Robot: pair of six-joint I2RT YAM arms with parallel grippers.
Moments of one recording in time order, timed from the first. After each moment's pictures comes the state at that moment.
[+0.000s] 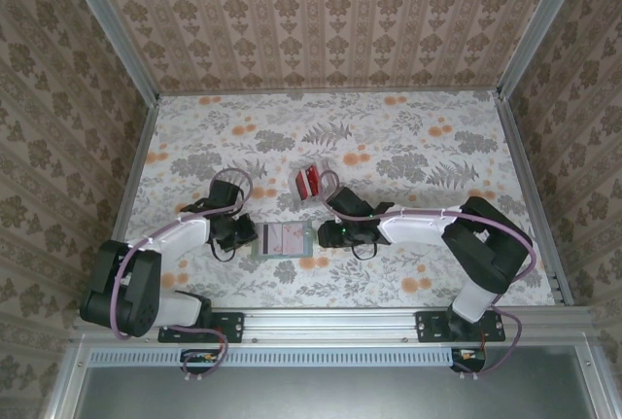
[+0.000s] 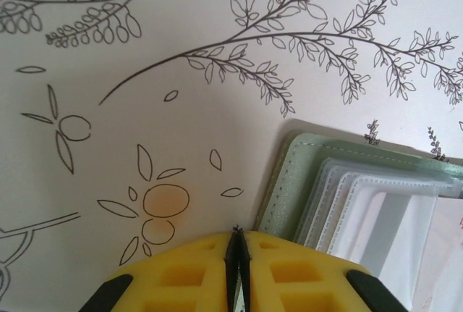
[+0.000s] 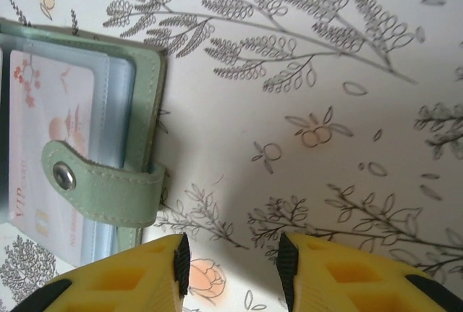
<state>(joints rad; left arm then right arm) -0.34 1.34 0.56 -0.46 0.21 -0.67 0.79 1.68 0.83 -0.20 -0.11 0.68</state>
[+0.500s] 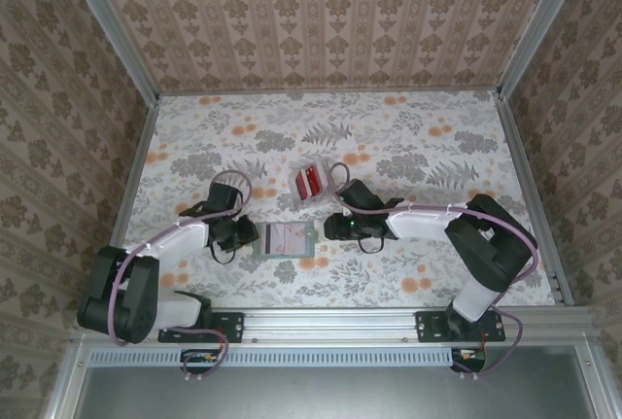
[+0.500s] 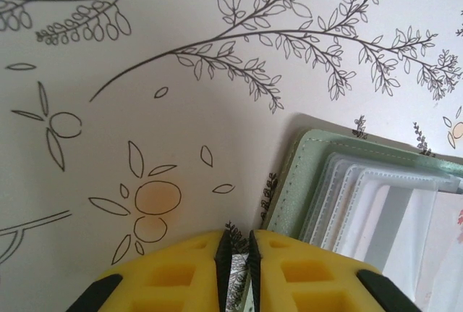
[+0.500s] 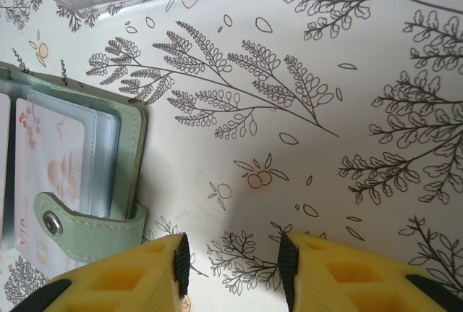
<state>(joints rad) -0.35 1.29 0.52 -0.42 0.22 -0.67 0.71 1.67 0.80 -0.13 -0.17 0.64</state>
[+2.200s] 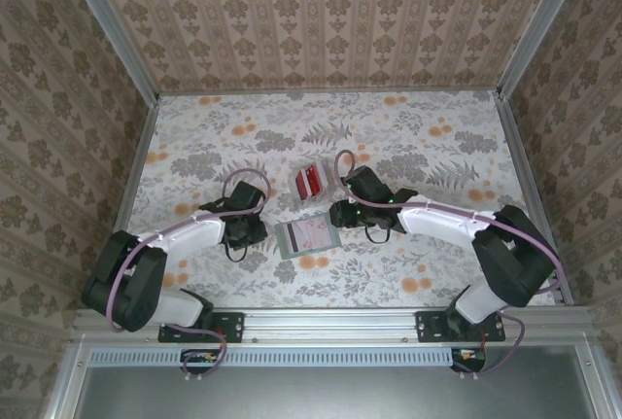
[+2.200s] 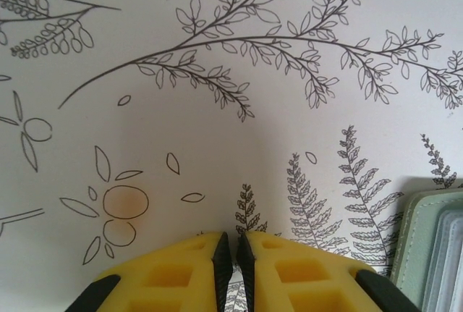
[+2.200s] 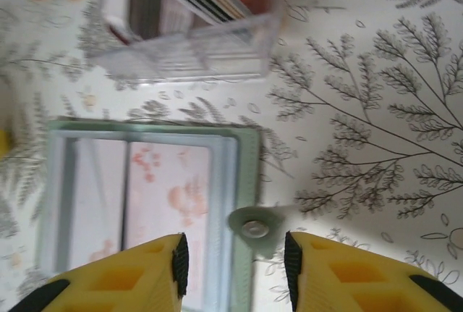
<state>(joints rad) -0.54 1.39 0.60 -0.47 -0.01 -0.79 0.69 1.53 0.86 -0.27 -0.10 0.53</state>
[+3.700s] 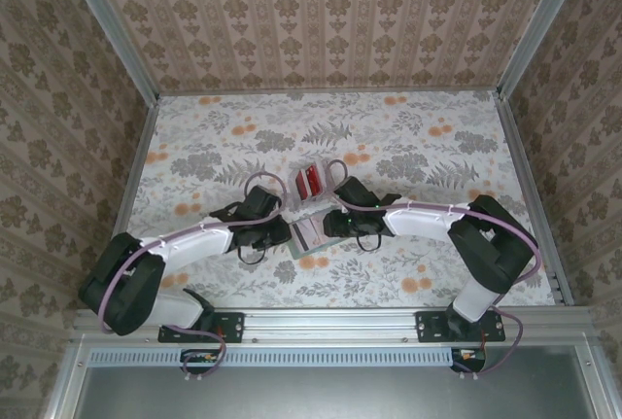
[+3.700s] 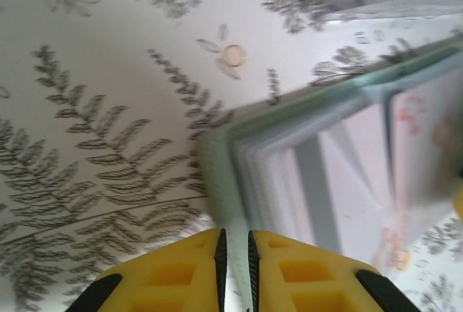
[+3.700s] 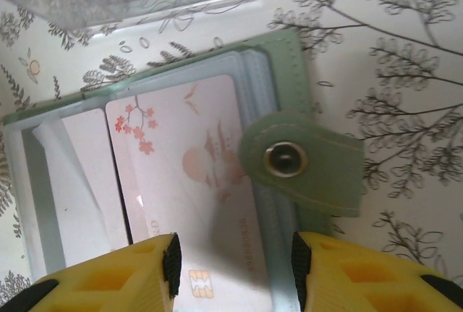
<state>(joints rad) -0.69 1.34 0.60 -0.29 0.16 -0.87 0.72 1.66 0.86 -0.23 -0.10 0.66</state>
